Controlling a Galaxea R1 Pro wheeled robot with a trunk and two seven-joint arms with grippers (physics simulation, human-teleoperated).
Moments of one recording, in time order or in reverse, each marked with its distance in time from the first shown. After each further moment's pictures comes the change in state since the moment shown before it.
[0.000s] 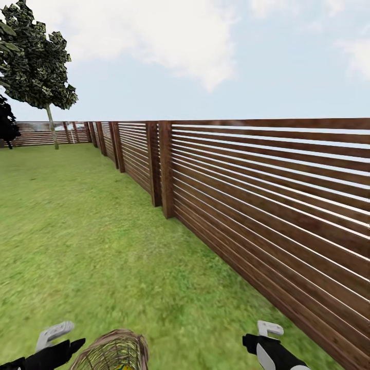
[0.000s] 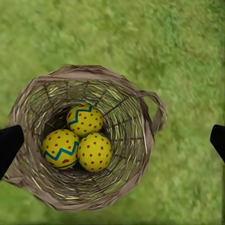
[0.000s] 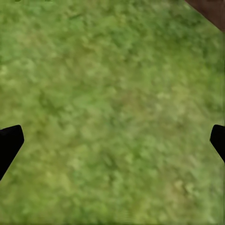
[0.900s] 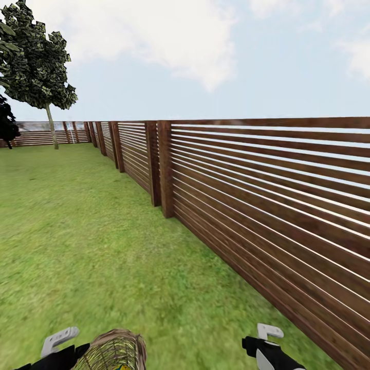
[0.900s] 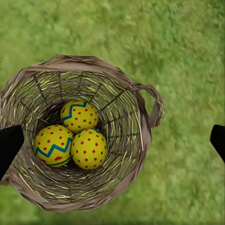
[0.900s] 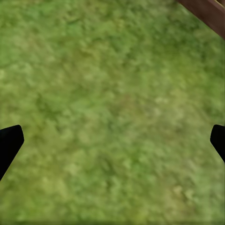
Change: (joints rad) left arm -0.001 -0.022 0.000 0.079 0.008 -0.080 0.029; right arm 0.000 0.003 0.002 0.049 0.005 -0.079 -0.001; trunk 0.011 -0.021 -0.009
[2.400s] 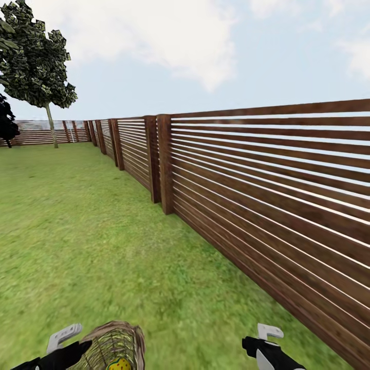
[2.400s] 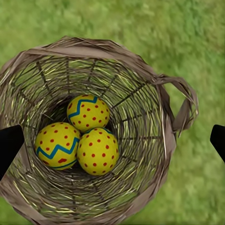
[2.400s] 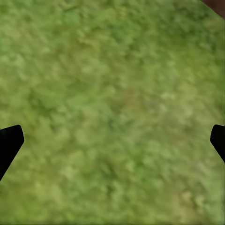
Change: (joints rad) left arm -0.064 0.002 0.000 0.117 0.008 -0.044 0.093; right arm 0.000 -0.001 0.000 0.002 0.000 -0.002 0.001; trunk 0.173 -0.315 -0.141
